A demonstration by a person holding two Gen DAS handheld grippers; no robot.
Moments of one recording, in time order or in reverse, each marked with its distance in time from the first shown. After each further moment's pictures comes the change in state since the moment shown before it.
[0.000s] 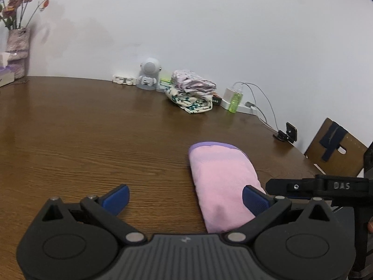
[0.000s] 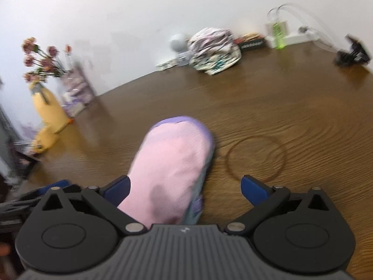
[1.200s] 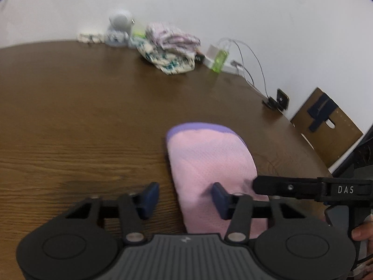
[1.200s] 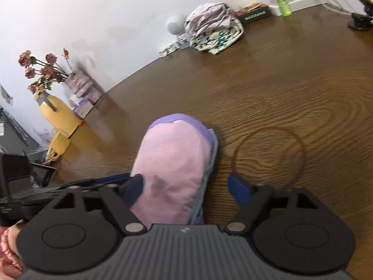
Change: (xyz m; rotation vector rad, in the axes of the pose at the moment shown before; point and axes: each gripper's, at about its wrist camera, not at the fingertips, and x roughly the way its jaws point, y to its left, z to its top) left arm 0.098 -0.008 0.035 0.011 0.302 -0.170; right arm 0.043 -0.032 0.021 0.129 0.128 0.157
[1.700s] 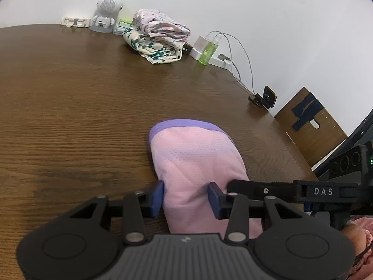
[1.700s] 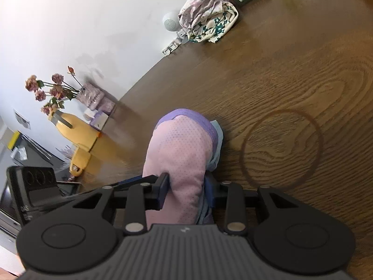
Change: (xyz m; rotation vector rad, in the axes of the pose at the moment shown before) left arm 0.019 0.009 0.011 -0.037 0.025 -0.107; right arm 0.015 -0.027 0.002 0.169 0.022 0.142
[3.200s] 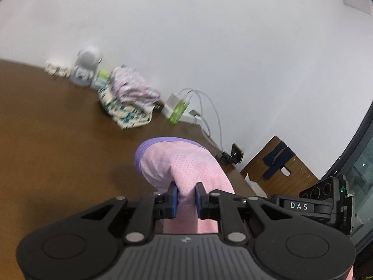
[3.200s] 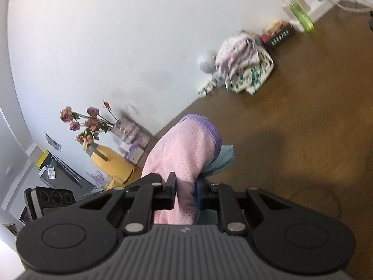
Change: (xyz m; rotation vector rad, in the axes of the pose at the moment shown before) left arm -0.042 -0.038 0.063 -0.009 -0.254 -0.127; right arm -0.036 0.024 0.052 -0.042 -0.184 0.178
